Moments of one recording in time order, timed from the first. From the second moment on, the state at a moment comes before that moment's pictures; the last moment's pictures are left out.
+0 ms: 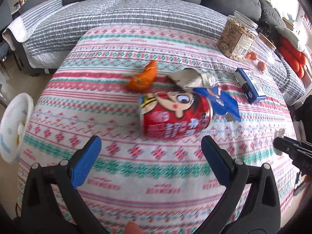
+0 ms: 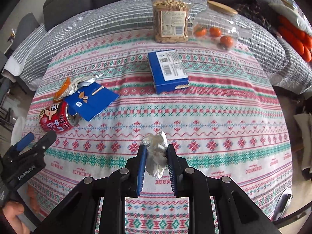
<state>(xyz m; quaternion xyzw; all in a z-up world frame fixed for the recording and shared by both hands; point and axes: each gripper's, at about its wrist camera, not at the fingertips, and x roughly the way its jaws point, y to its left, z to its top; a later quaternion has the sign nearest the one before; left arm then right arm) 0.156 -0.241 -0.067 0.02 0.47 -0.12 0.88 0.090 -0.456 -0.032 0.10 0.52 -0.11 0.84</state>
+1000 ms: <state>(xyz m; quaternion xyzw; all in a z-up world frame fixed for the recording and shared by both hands) 0.176 -0.268 -0.087 -0.01 0.44 -0.10 0.89 0.102 -0.475 -0.037 0.11 0.53 -0.12 0.83</state>
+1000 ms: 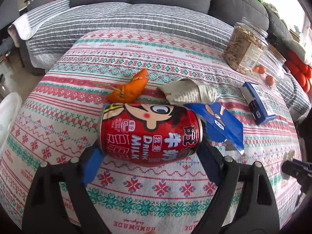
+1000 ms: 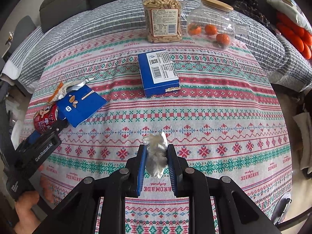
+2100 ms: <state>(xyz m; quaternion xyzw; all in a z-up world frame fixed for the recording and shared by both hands) 0.157 -0.076 -0.017 -0.04 0.45 -0.08 0.89 0.153 -0.338 0.014 0.11 0.49 -0.02 0.87</state>
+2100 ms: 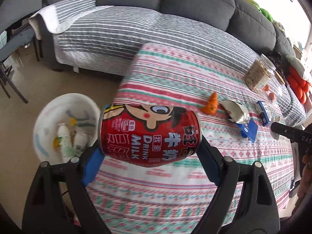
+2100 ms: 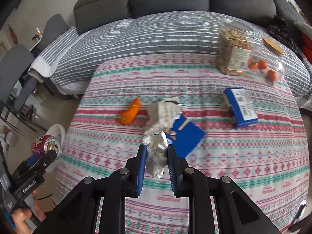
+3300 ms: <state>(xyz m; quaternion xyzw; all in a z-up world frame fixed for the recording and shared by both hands) 0.188 0.087 -0.038 -0.09 0.51 0.01 0.86 0.202 -0.188 -0.024 0.03 0.52 0.05 0.85</state>
